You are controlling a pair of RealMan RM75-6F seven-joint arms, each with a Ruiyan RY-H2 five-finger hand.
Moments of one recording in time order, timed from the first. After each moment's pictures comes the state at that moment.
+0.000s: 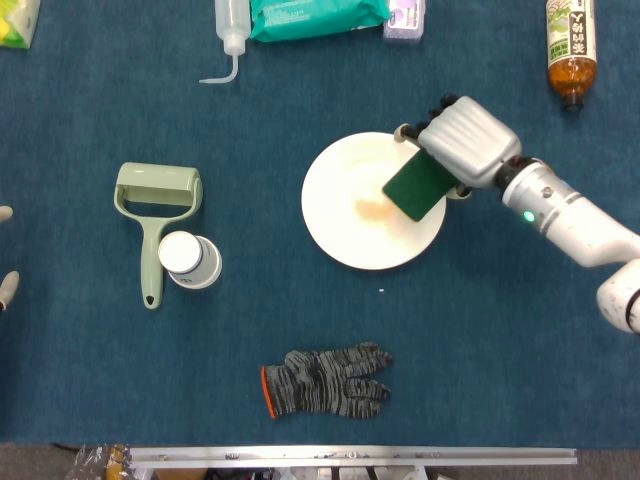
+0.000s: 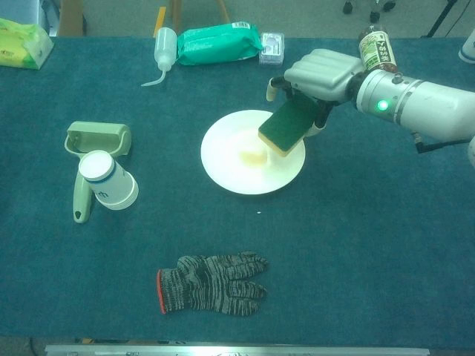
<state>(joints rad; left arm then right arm) -0.08 -1.30 -0.01 -1.29 1.52 1.47 -0.18 0.91 -1.45 0.14 -1.37 -1.31 0.68 -0.32</state>
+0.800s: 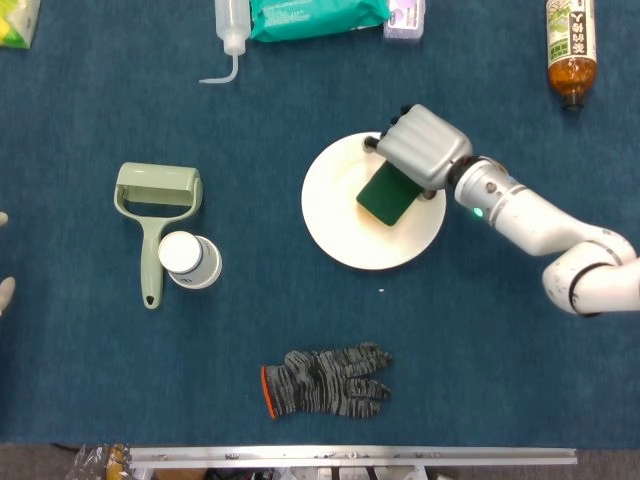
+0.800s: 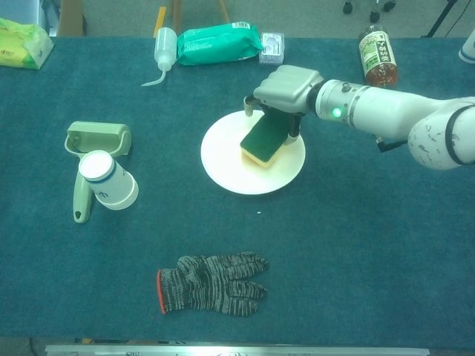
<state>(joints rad) -0.06 -1.31 0.00 -1.25 1.53 1.48 -0.24 1.04 -1.59 0.12 -1.24 -1.18 0.56 -0.44</state>
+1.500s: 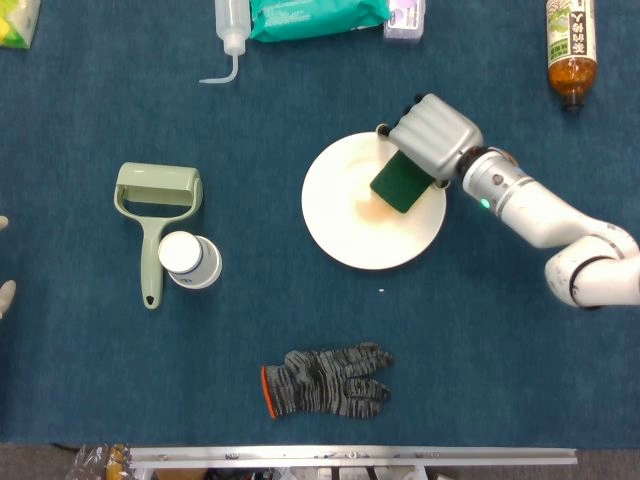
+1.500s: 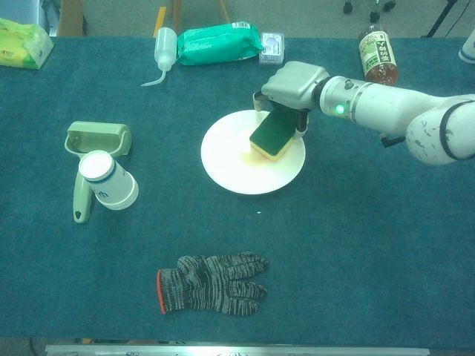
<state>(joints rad) -0.06 -1.32 0.01 -1.23 1.53 1.48 -0.26 1.06 -1.58 0.08 -1.20 -1.11 0.59 -0.50</state>
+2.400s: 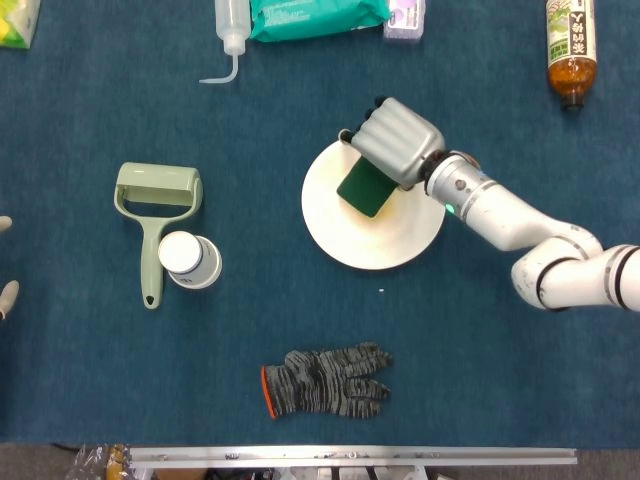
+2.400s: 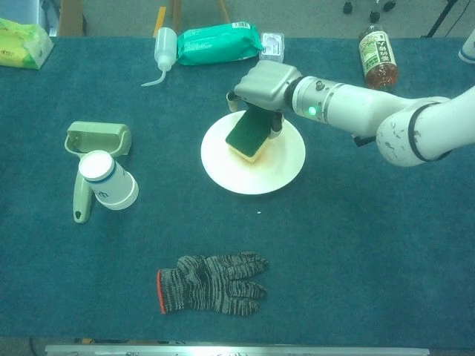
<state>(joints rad) -0.06 -1.33 0.01 -1.22 1.54 1.48 -0.27 1.13 -1.65 0.09 -1.19 -1.08 0.61 -0.55</state>
